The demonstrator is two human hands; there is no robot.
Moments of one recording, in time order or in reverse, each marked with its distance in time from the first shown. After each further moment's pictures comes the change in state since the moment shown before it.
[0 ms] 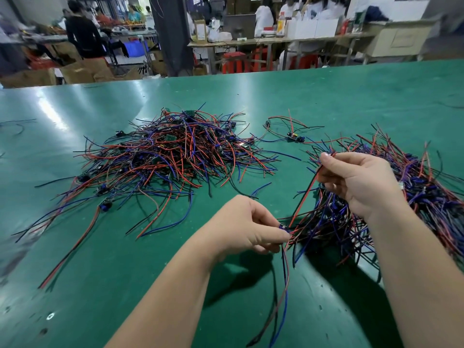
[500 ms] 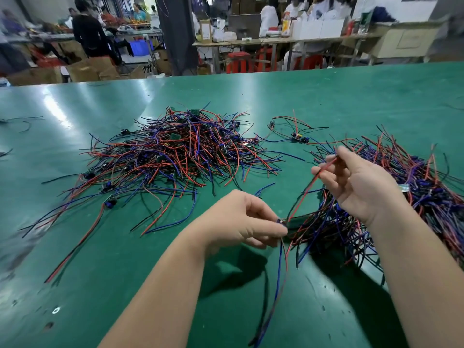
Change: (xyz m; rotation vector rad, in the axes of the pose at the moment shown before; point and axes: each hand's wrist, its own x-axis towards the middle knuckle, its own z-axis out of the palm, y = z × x) left_hand -0.003 0.002 -0.015 -0.028 -0.037 0.019; right_hand -0.002 0.000 0.008 0.283 -0.015 0.176
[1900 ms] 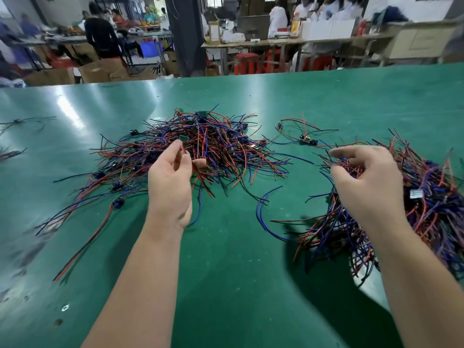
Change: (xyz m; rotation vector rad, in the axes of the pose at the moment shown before) left_hand 0.007 -0.007 -0.070 -0.381 0.954 0.474; right_hand -0.021 0.005 0.009 -1.053 0.221 -0.686
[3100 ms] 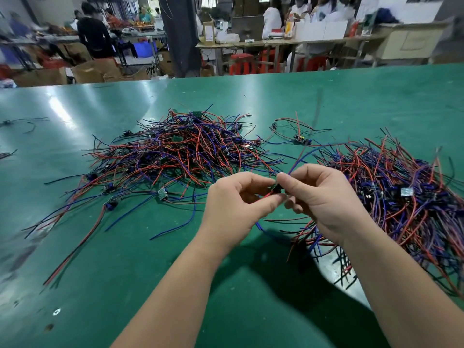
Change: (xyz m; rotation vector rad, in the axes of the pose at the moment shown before) left_hand -0.065 0.001 0.045 0.290 -0.530 0.063; right_hand -0.019 -0.018 0.026 0.856 -0.486 0.310
